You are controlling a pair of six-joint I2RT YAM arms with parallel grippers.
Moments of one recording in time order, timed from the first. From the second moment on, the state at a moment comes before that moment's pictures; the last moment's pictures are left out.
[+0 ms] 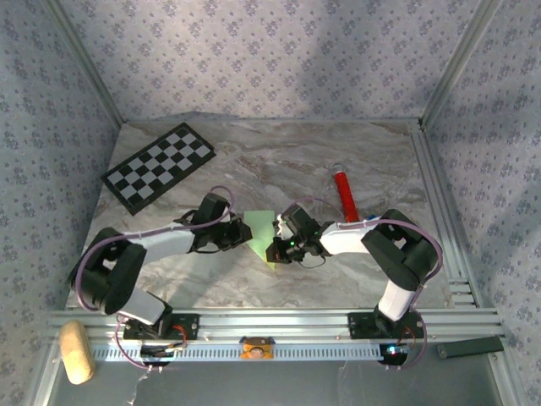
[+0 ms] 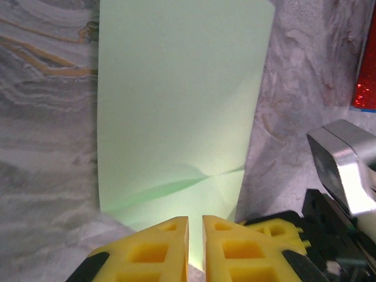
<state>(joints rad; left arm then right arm) -0.56 1.50 0.62 -0.03 0.44 -0.88 0.79 1.73 0.73 0.02 -0.52 0.76</state>
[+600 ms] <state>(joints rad) -0.57 1.62 0.67 -0.07 0.42 -0.82 0.80 1.74 0.92 -0.12 -0.51 0.70</state>
